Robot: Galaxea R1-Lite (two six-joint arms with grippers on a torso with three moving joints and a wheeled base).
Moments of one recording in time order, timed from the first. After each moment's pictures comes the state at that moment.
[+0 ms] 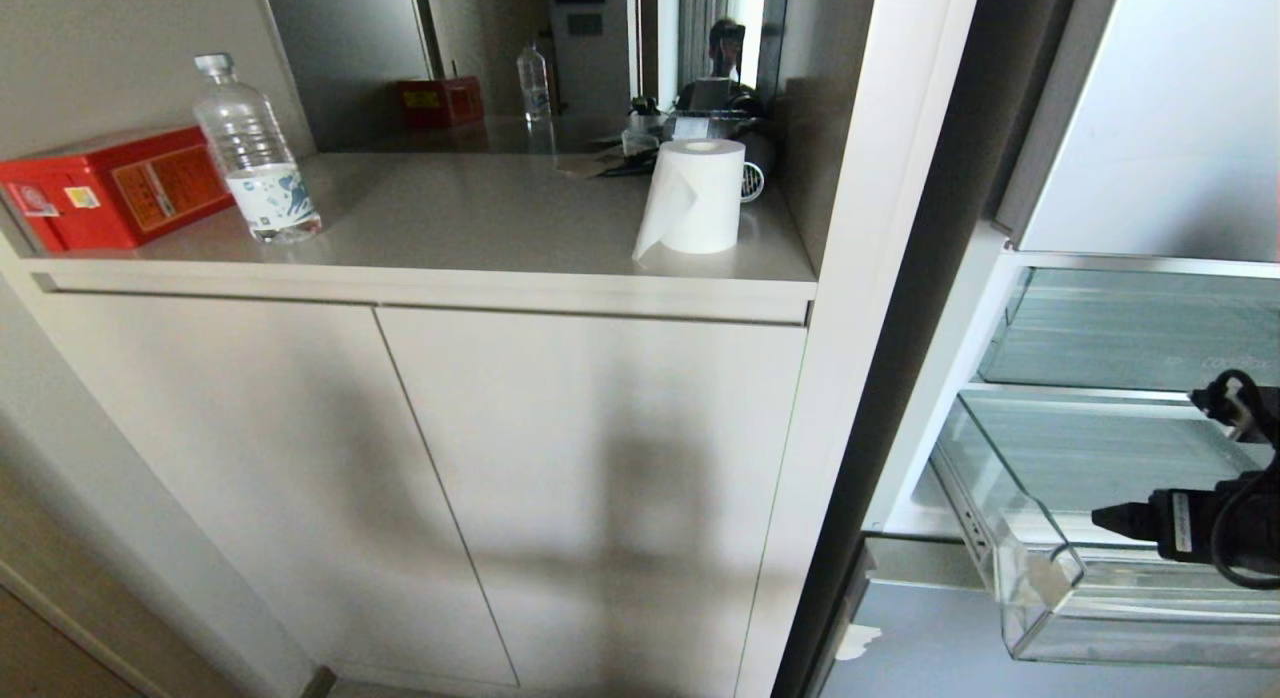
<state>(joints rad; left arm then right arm) 0.00 0.00 0.00 0.00 0.00 0.00 -0.18 1.45 -0.65 -0.07 -0.07 -0.01</state>
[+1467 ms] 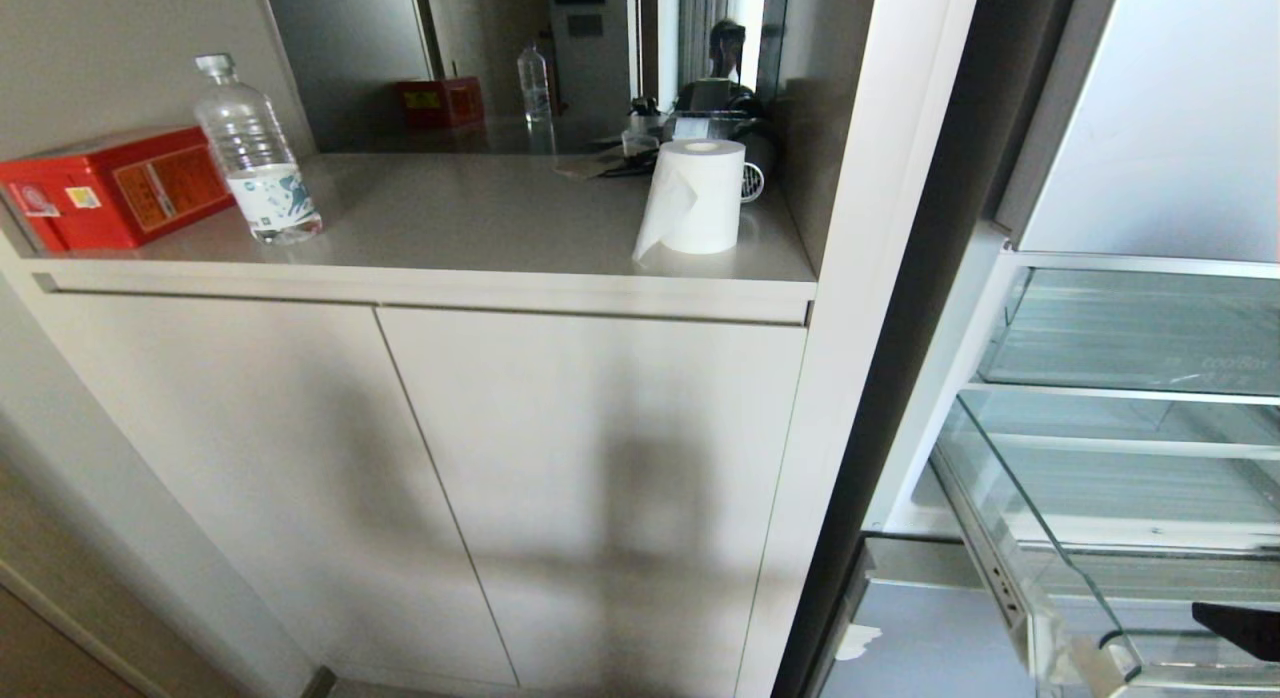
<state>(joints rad) 0.00 0.00 0.00 0.00 0.00 0.00 -0.26 1.05 -0.52 0.17 -0.02 -0.05</state>
